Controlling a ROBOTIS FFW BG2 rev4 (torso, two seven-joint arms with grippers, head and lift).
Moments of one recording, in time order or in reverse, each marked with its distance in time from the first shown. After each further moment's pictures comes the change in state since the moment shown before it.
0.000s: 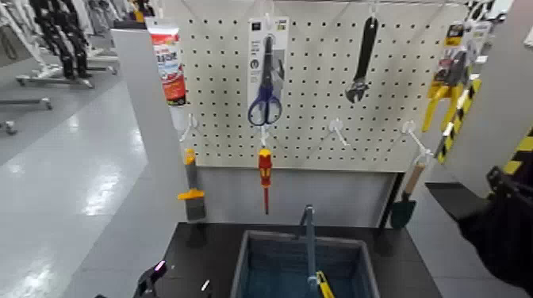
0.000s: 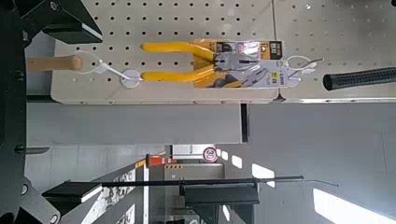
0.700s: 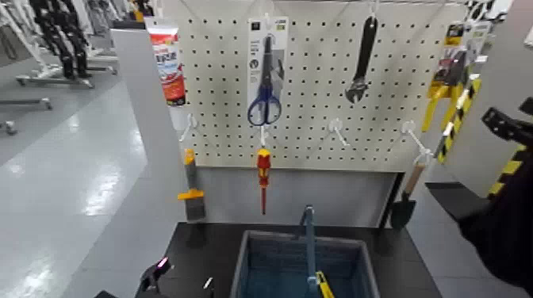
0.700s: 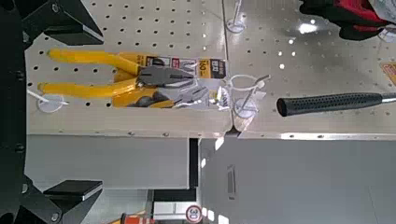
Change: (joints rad) left arm -0.015 0.008 -0.012 0.006 0.000 0.000 -0.001; right arm -0.328 -0.156 0.047 0.195 -0.059 0.113 0.249
